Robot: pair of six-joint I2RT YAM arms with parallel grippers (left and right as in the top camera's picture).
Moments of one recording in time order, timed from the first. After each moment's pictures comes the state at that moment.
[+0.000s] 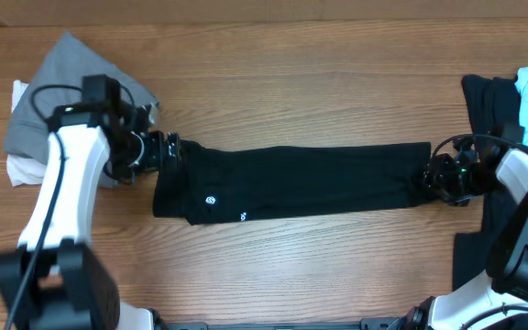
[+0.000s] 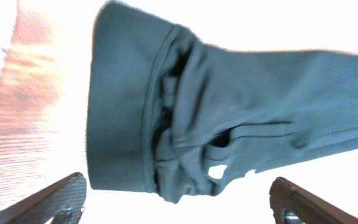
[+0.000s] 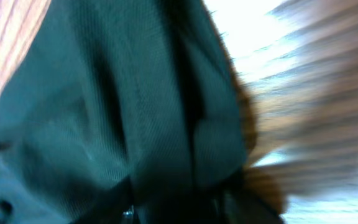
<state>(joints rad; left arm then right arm) 0.11 1.63 1.35 -1.10 0.34 -0.01 -0.42 1.85 1.05 -0.76 -0.48 0.07</state>
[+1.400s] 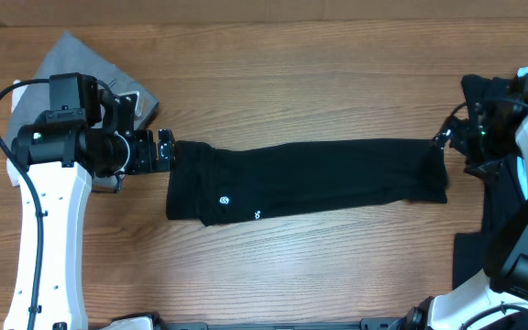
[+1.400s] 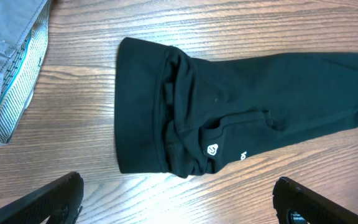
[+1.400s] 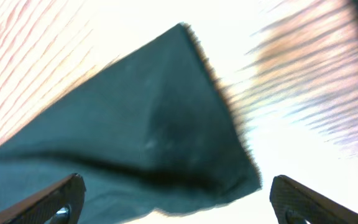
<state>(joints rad) 0.11 1.43 1.38 -1.18 0.35 0.00 -0.40 1.84 1.41 -1.05 -0.25 0.16</state>
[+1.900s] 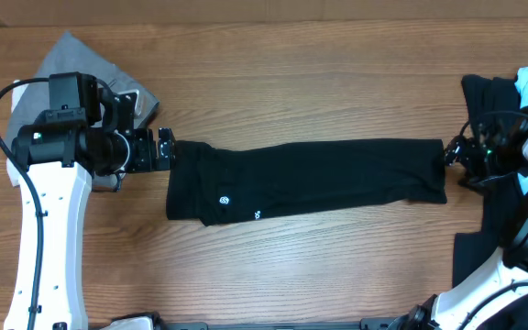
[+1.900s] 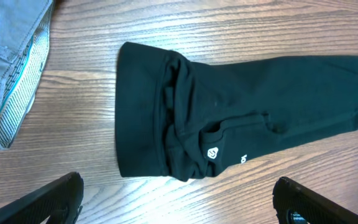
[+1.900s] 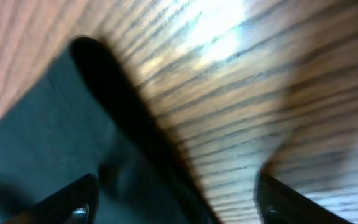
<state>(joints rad) 0.11 1.43 1.38 -1.17 0.35 0.00 -0.52 2.02 1.35 -0.92 -0.39 0.05</state>
